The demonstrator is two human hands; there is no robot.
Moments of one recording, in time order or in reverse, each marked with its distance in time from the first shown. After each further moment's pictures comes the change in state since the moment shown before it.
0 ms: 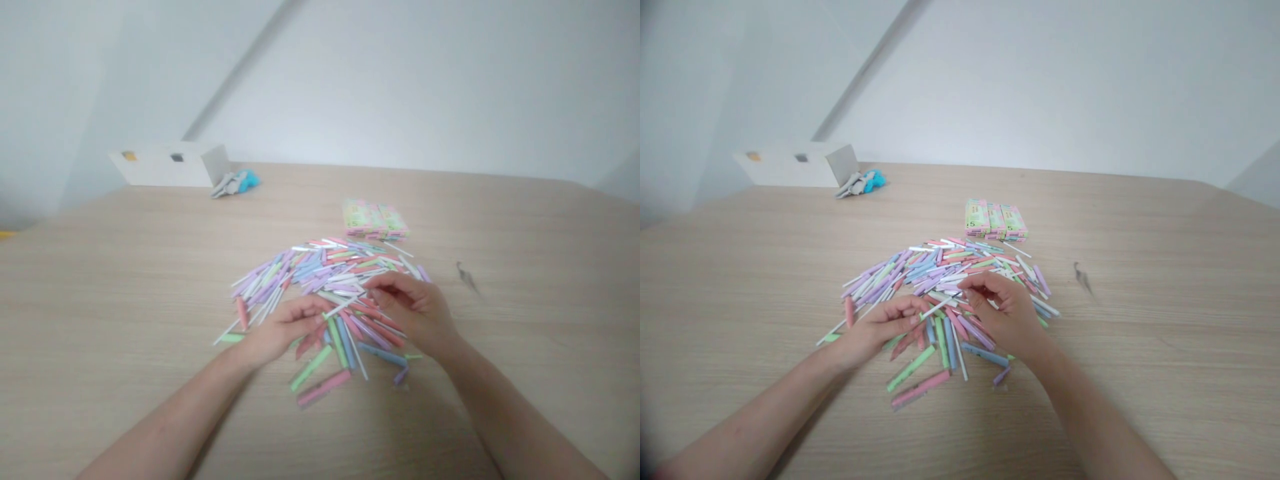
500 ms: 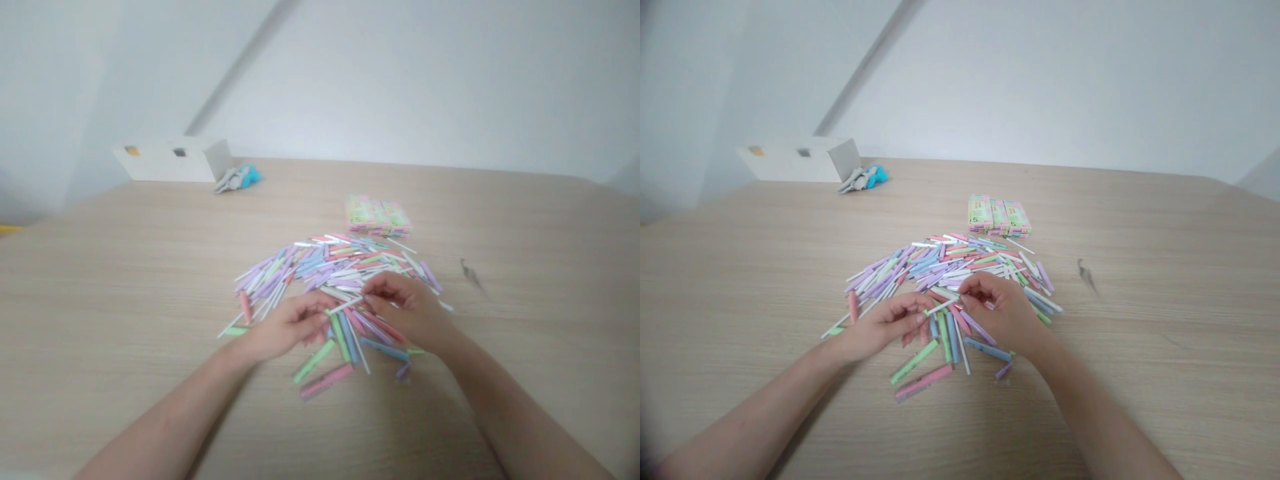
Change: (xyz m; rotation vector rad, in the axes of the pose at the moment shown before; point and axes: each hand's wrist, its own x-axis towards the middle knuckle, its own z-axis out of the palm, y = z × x) left_hand -0.003 0.006 0.001 0.205 -0.006 0.008; right_hand 0.002 0.004 0.003 -0.054 -0.178 0.064
